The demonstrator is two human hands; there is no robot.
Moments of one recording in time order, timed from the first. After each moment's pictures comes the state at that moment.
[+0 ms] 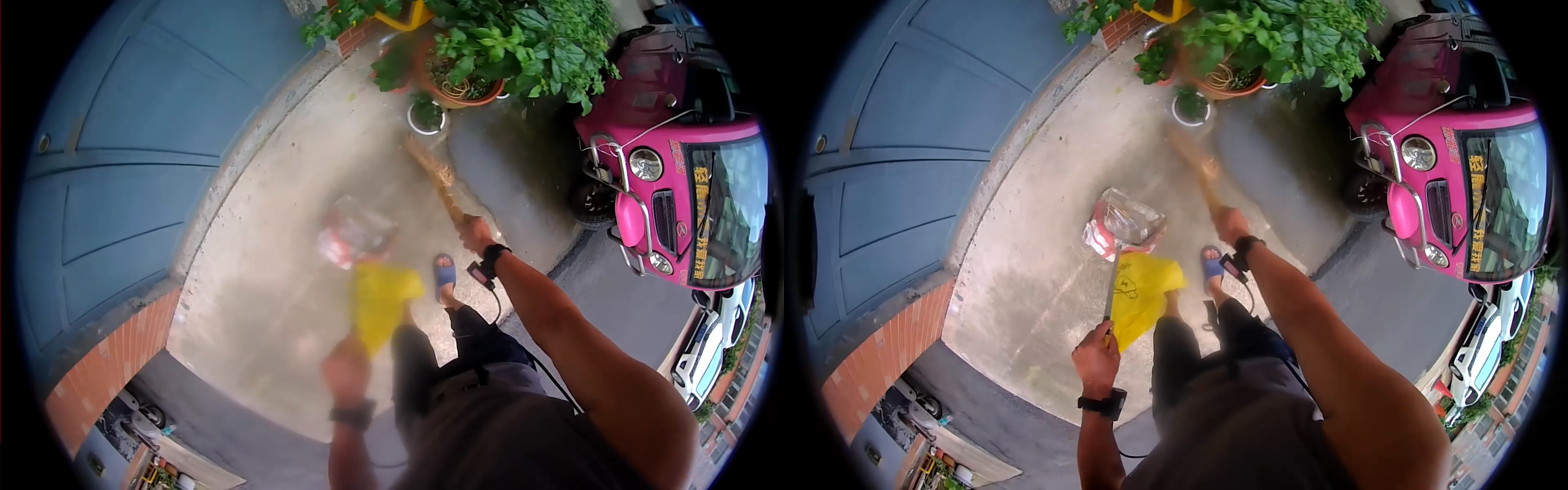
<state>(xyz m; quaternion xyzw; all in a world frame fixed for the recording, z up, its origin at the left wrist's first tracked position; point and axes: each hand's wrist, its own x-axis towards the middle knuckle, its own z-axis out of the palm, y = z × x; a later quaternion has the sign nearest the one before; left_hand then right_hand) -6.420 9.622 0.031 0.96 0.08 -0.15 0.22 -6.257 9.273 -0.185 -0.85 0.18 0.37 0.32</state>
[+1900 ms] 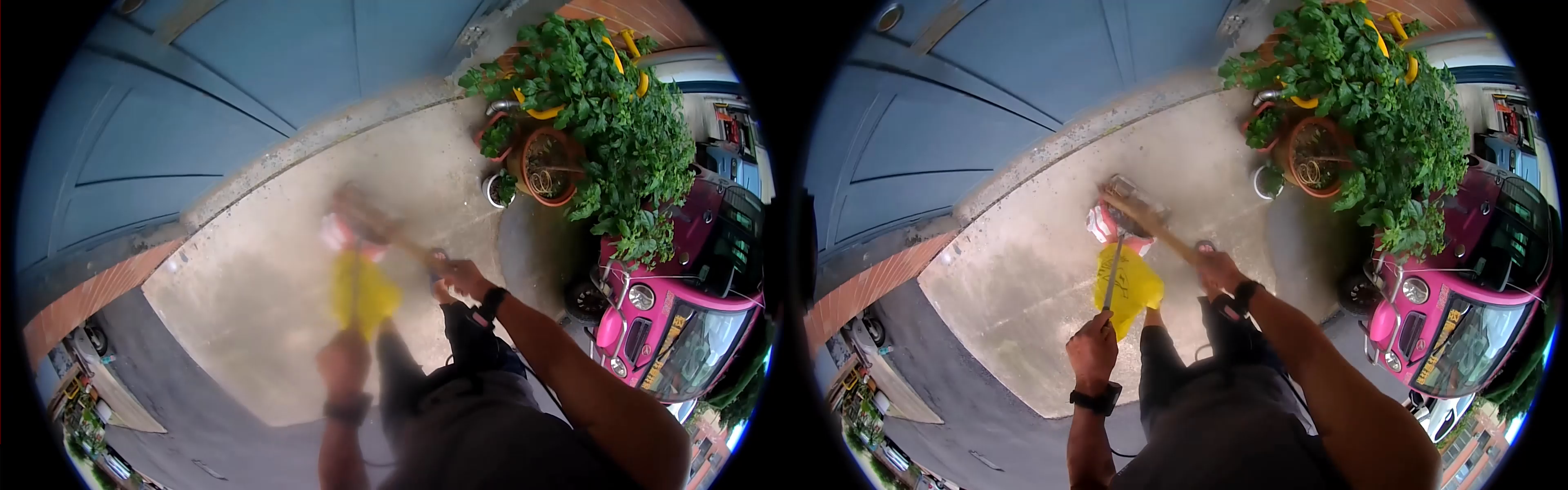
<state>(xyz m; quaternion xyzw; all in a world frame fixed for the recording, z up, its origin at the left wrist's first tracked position) -6.271 9.812 0.059 0.92 0.25 -0.17 0.23 -6.099 9.545 -0.105 -0.70 0.19 0.56 0.40</state>
